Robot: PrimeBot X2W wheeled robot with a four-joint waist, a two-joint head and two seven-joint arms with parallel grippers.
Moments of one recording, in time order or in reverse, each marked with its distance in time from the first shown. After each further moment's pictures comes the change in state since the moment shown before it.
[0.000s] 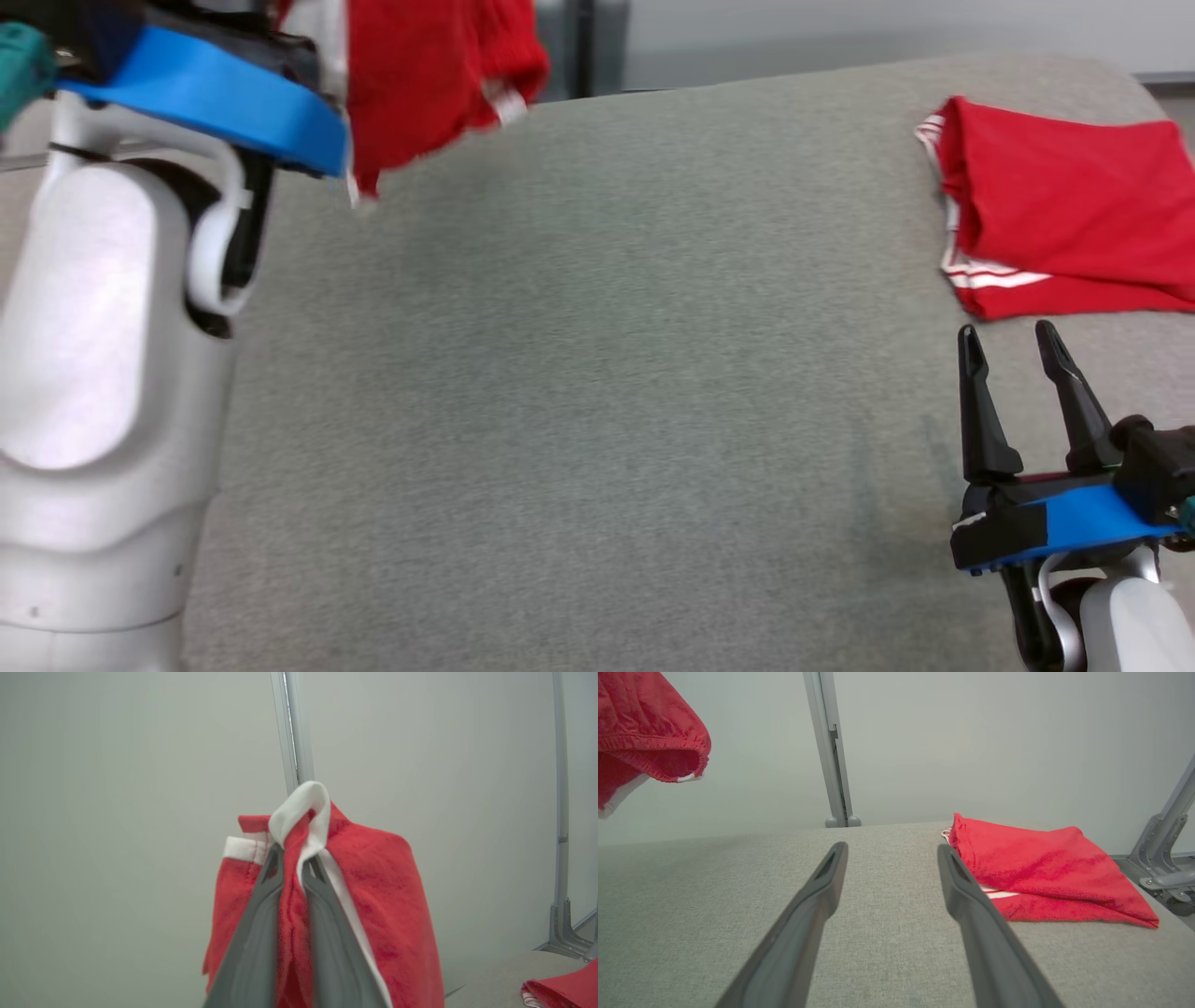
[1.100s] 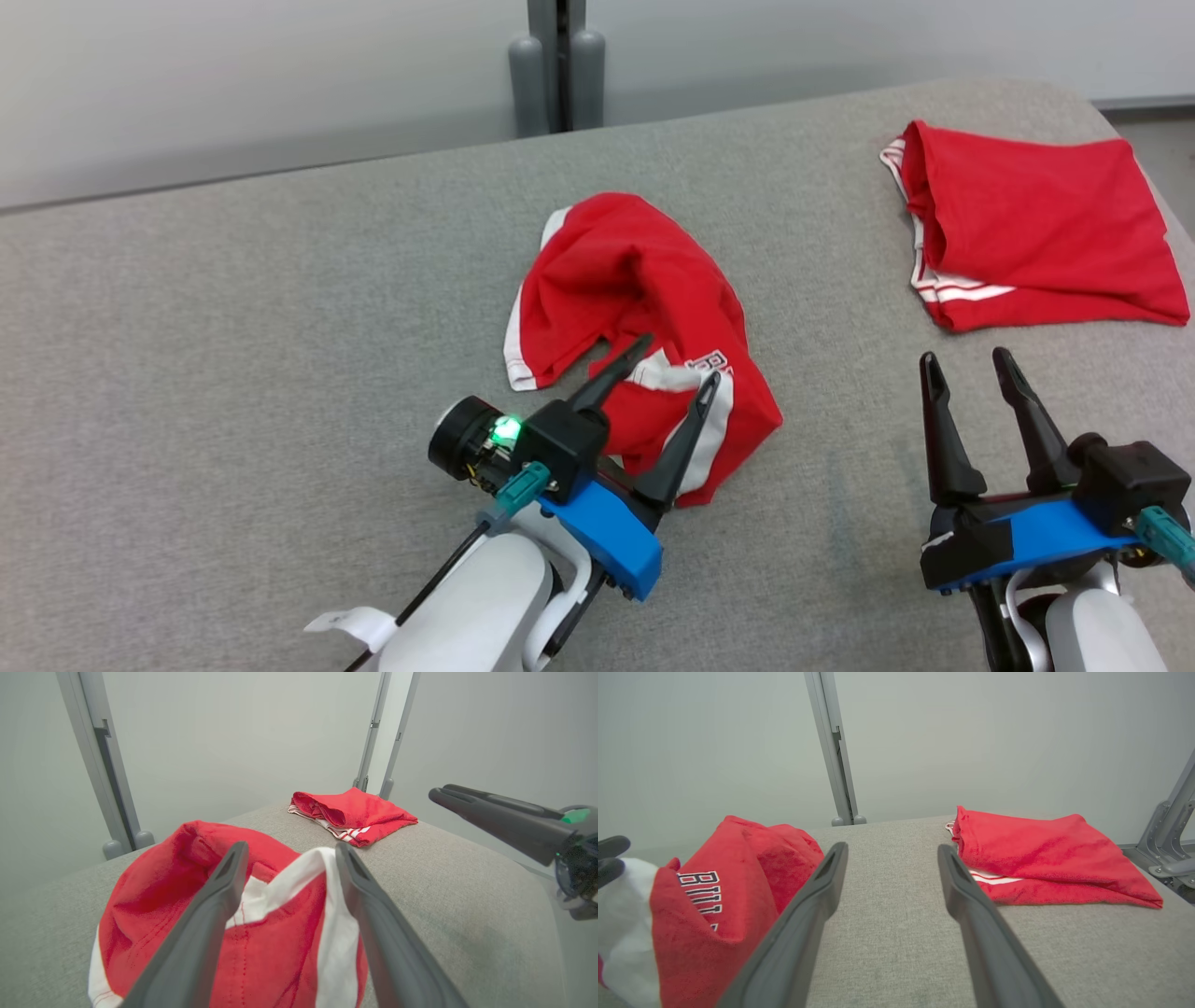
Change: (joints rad) left arm 0.423 -0.212 -0.442 0.195 -0.068 -0.008 -0.176; right arm 0.000 0.003 0.047 0.082 0.030 0.000 -0.032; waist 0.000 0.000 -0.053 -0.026
